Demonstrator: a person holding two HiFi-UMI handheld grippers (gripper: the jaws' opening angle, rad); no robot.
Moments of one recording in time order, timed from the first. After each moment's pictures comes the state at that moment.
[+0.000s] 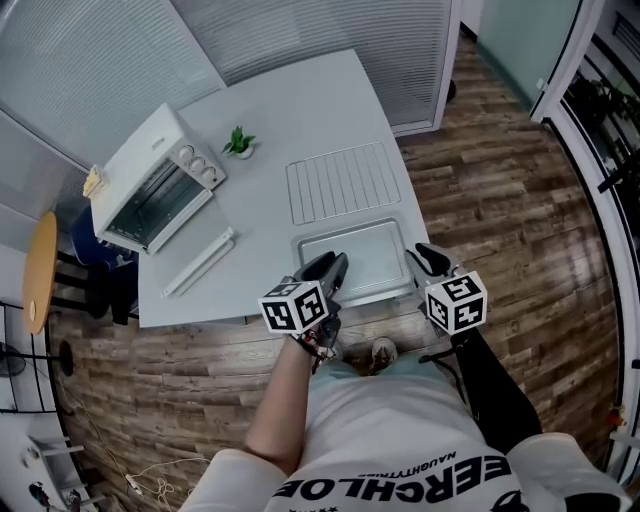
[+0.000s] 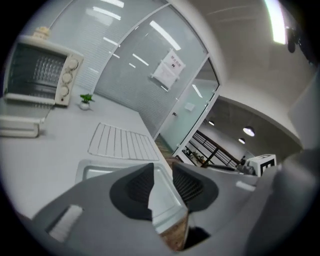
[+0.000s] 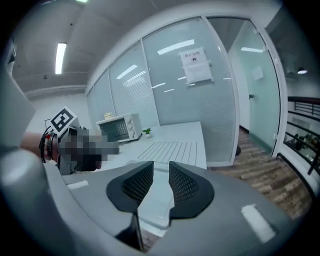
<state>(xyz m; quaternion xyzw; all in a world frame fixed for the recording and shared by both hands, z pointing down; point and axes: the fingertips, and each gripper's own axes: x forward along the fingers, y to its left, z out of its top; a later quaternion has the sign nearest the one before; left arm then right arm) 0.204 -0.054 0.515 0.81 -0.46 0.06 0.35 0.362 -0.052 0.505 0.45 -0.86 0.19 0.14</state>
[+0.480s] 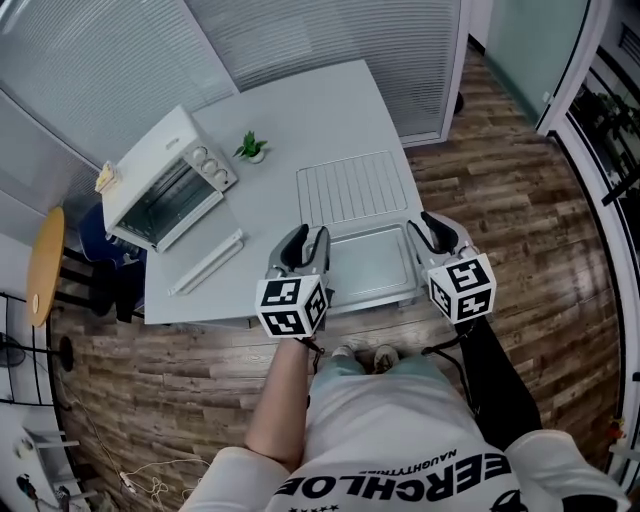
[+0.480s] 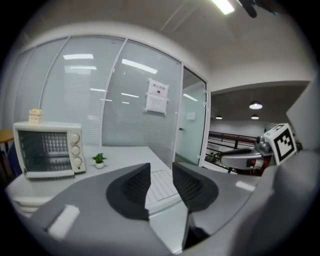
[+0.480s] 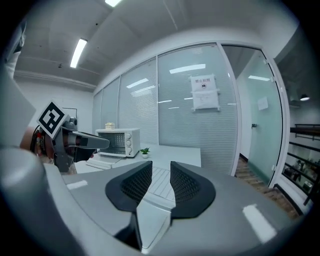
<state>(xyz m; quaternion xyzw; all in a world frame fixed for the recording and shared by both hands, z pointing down) 0.163 -0.080 0.410 0.81 -0.57 0.08 0.13 0.350 -0.087 0.408 0.47 -0.88 0.06 0.10</state>
